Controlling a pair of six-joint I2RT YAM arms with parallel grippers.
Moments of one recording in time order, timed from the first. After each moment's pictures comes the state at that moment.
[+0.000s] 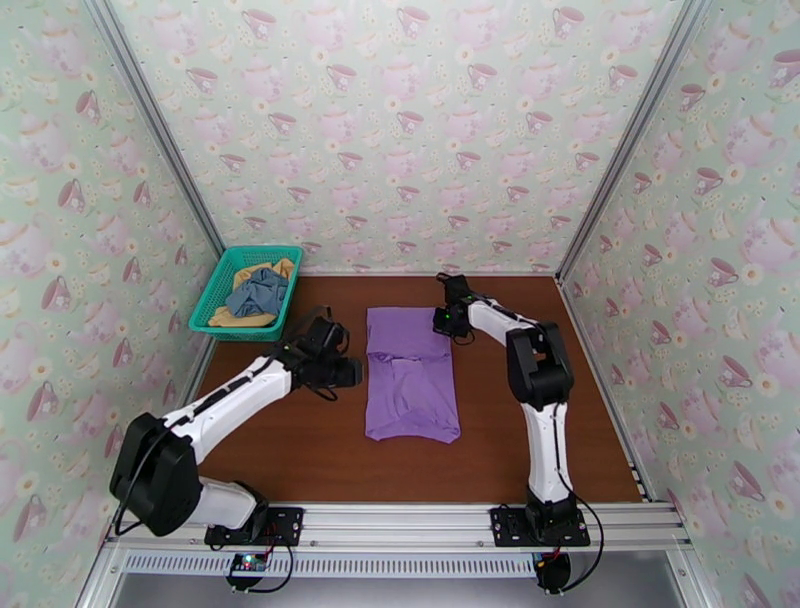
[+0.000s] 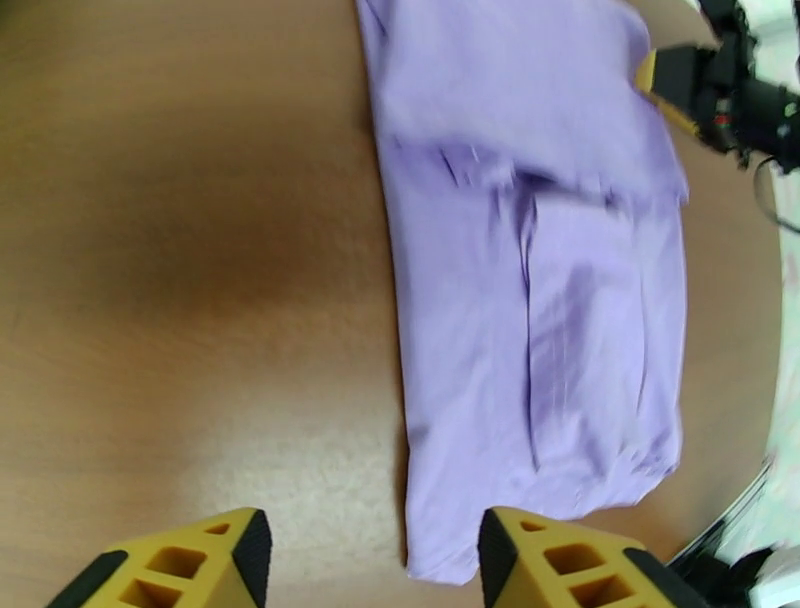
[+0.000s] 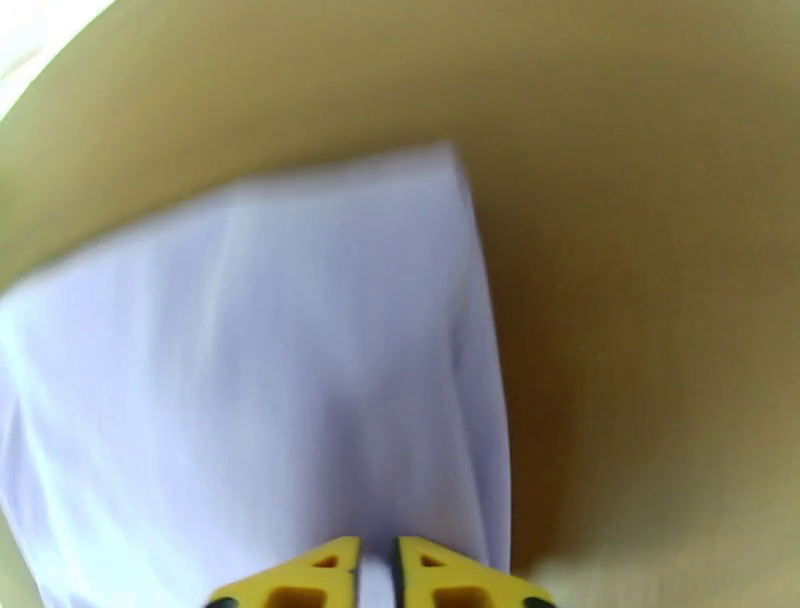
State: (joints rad) left arm -0.57 1.42 1.02 -0.68 0.03 -0.56; right arm 0.32 2.09 1.56 -0.54 -0.12 0.38
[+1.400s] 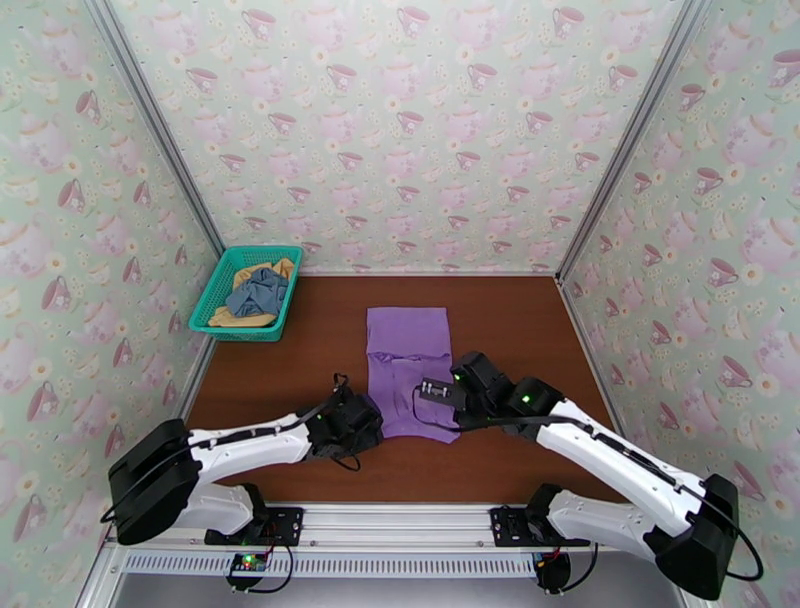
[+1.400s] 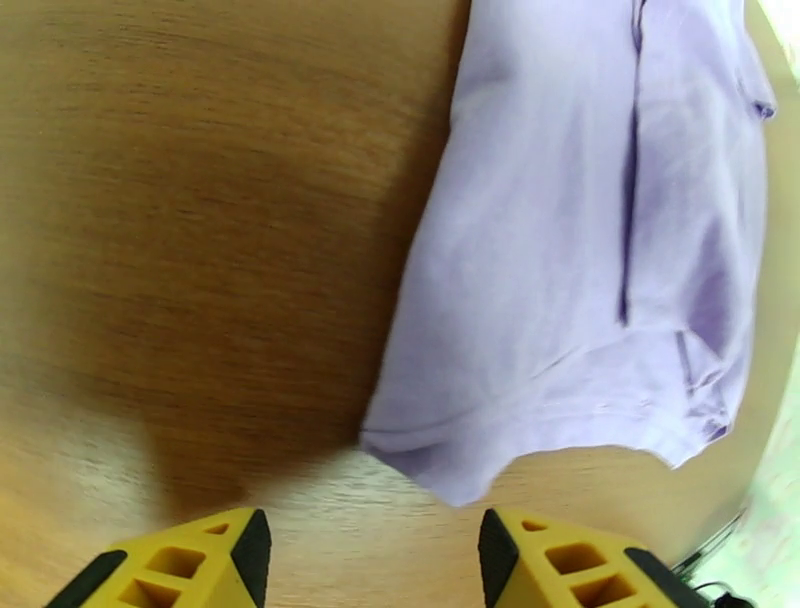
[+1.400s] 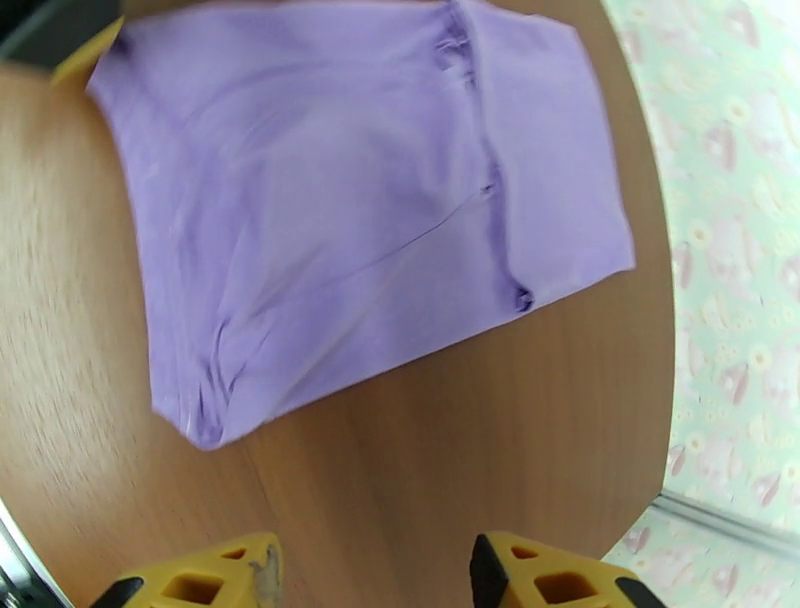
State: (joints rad) left arm -0.96 1.37 0.66 -0.42 -0.12 -1.31; right arm 0.80 1.10 0.93 -0.87 0.26 -0.74
